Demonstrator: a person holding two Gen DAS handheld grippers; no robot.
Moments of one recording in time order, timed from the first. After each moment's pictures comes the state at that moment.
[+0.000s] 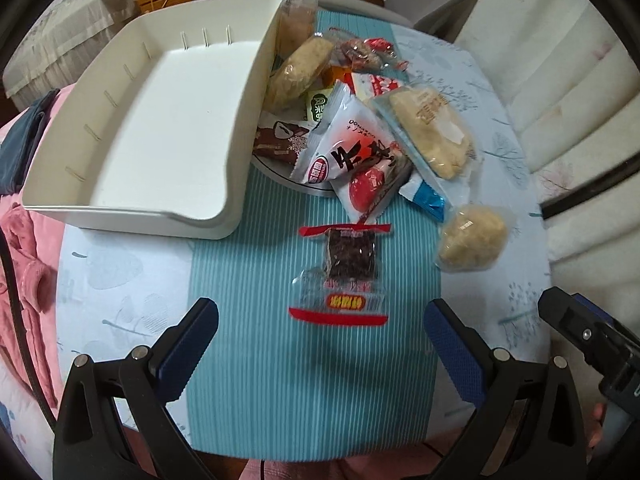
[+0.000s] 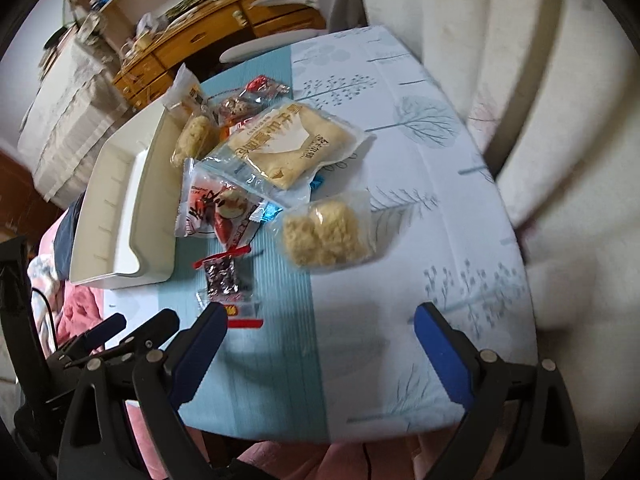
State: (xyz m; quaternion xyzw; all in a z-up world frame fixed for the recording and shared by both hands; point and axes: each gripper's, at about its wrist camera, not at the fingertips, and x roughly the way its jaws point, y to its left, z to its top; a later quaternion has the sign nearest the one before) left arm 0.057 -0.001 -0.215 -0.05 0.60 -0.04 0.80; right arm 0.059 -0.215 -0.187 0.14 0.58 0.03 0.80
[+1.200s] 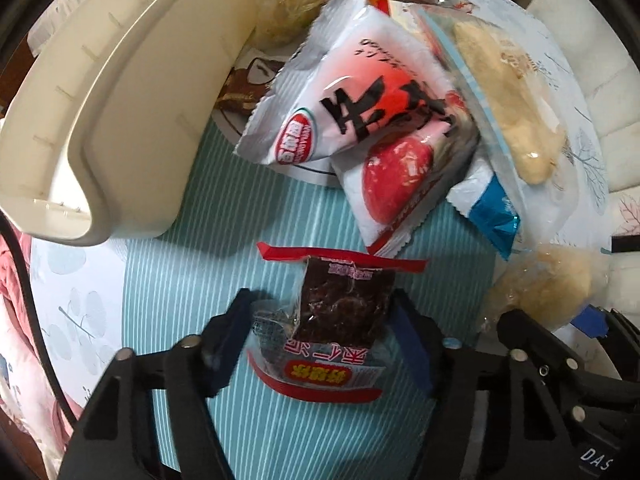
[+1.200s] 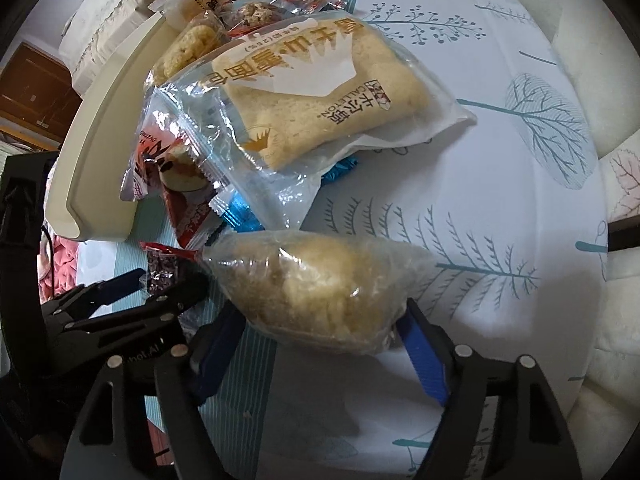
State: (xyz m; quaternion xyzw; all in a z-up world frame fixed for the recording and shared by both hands) left arm 0.136 -0.062 -0.299 -0.05 0.67 0.05 0.74; right arm 0.126 -0.204 -0.279 0.06 0.65 0.17 0.74
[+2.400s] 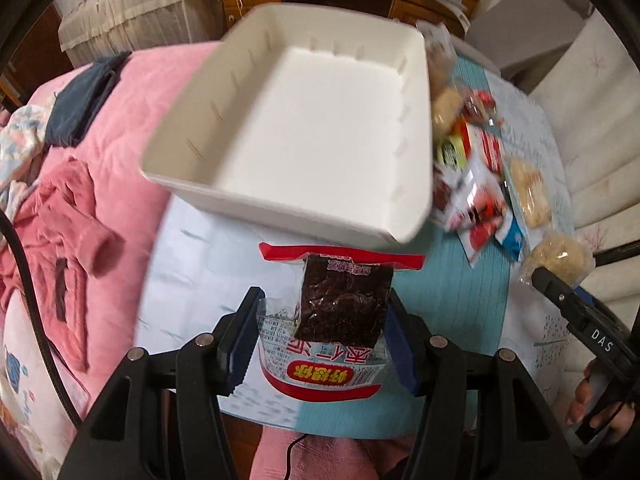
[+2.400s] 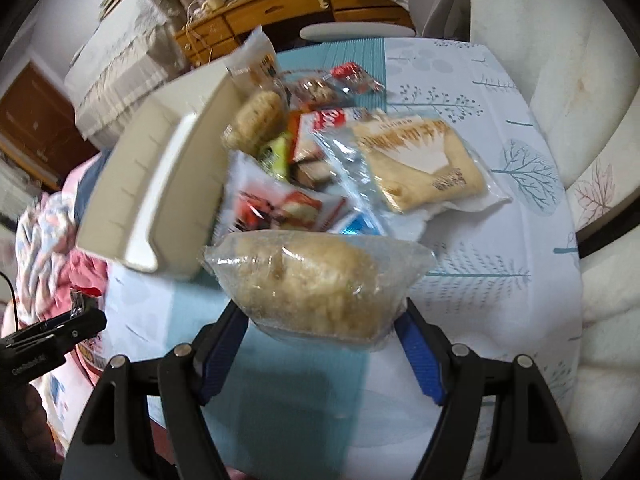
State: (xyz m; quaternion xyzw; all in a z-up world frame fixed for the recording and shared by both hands) left arm 0.075 0.119 -0.172 -0.09 0.60 0.05 0.80; right arm 0.099 -0.146 -0.199 0.09 0.56 0.12 0.81
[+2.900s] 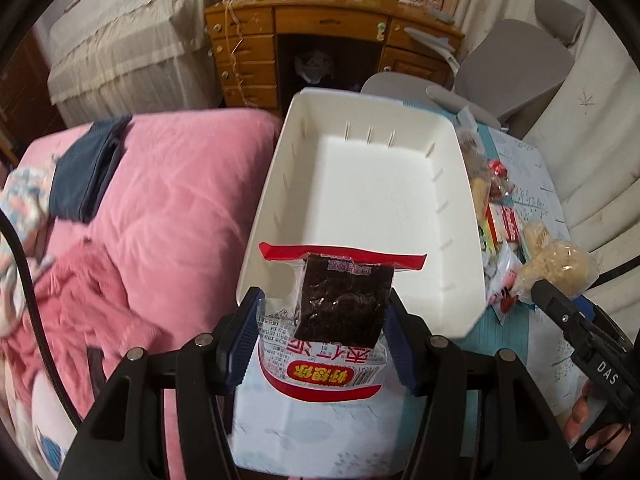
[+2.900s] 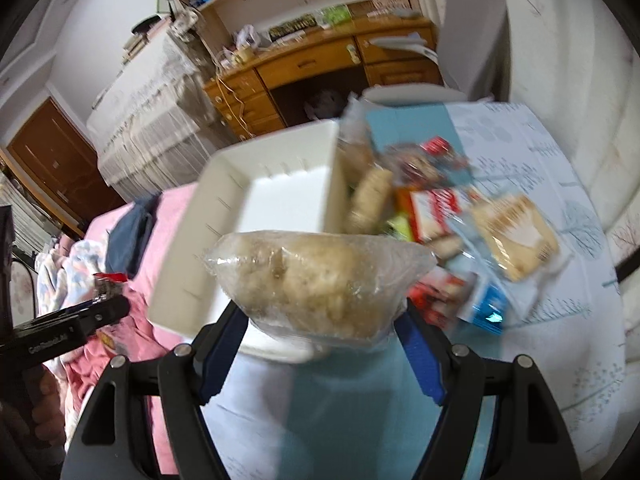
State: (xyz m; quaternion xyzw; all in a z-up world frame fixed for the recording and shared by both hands) left arm 0.130 0.228 -0.111 -0.04 0.53 0.02 0.84; right arm 0.112 -0.031 -0.139 0.13 0.47 0.14 0.86
